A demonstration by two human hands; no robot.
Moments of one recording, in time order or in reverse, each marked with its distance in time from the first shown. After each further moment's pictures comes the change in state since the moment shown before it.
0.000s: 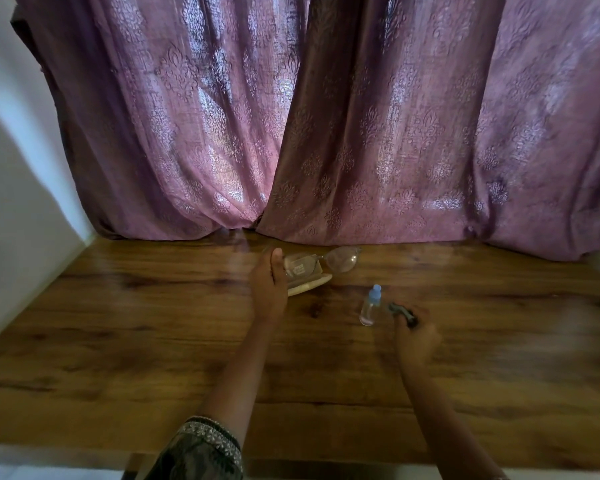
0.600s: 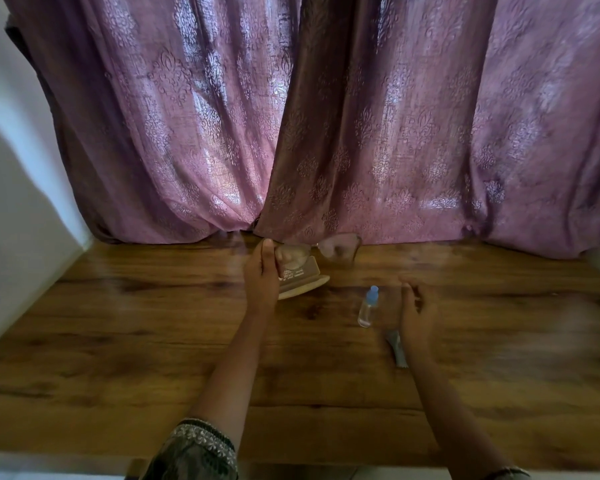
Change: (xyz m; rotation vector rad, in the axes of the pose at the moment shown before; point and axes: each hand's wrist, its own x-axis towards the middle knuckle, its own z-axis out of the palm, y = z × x) left_hand 0.014 0.021 0.000 -0.272 -0.030 -0.160; right_hand 0.023 -0.013 -0.002 0.204 -0.093 -0.073
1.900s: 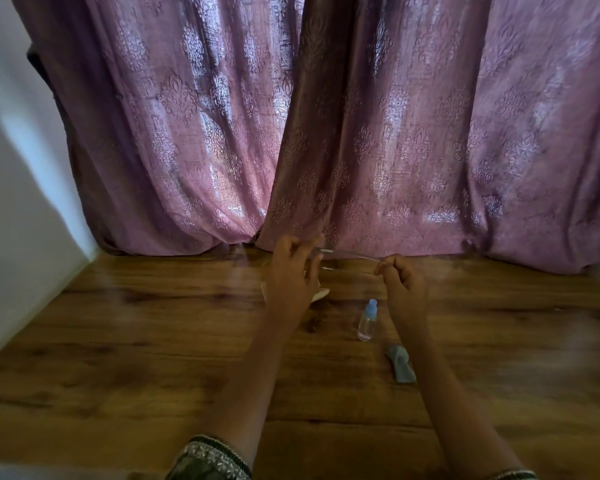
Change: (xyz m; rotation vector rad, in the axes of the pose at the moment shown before) left_hand -0.006 0.032 0.025 0.574 -0.082 0.528; right_hand 0.016 -0.081 0.007 0.215 -0.256 -0.207
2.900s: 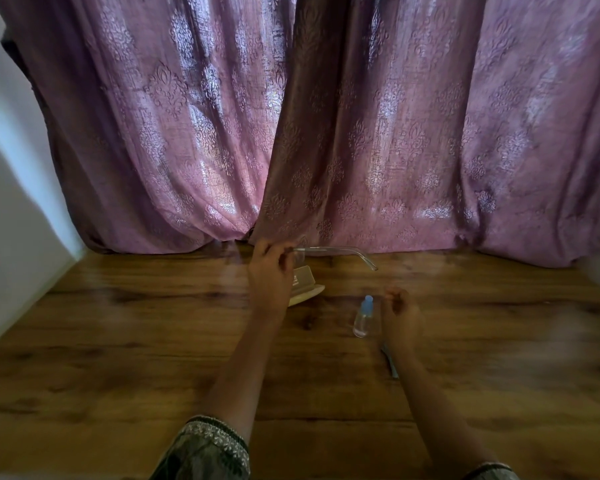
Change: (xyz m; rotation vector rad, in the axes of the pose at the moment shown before) left_hand 0.001 -0.026 0.001 -0.008 0.021 -0.220; right_hand -0.026 0.066 -0.003 -0.343 0.223 0.351
